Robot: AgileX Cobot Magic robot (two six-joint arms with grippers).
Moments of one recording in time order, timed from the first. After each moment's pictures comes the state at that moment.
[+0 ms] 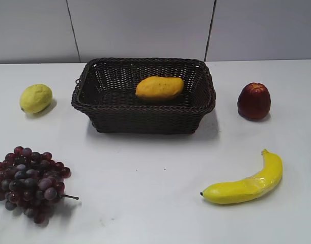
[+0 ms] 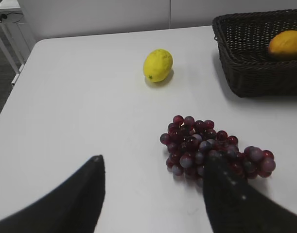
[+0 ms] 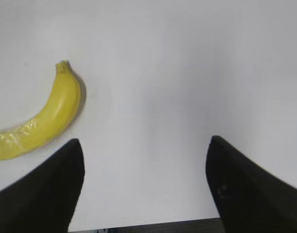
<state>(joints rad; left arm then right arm) 0.01 -0.01 -0.51 -0.15 1.05 0.24 0.05 1.44 -1.13 -0.11 1.11 0.08</state>
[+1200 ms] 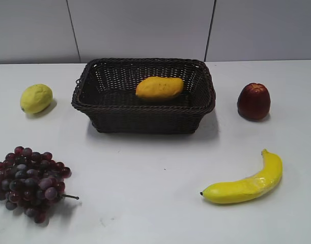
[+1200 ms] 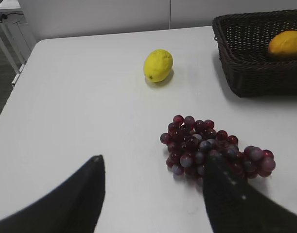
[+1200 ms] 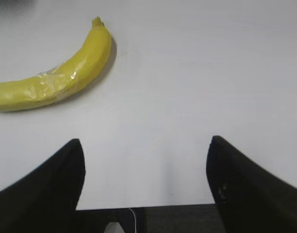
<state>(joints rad) 0.01 -0.01 -0.51 -0.15 1.05 0.24 0.05 0.62 -0.52 -0.01 0.89 0.07</state>
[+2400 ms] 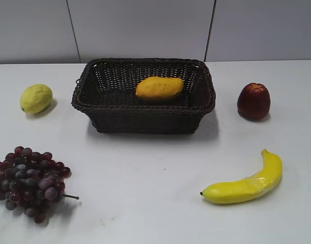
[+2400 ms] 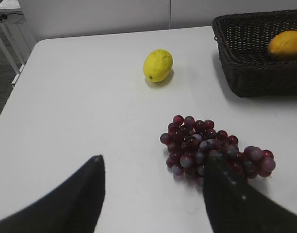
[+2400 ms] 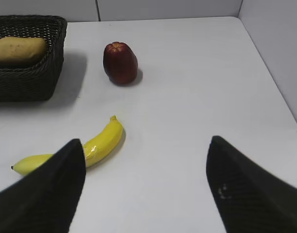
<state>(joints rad) 0.01 -0.01 -0.51 -0.15 1.05 0.24 0.05 0.02 -0.52 -0.01 0.98 0.05</state>
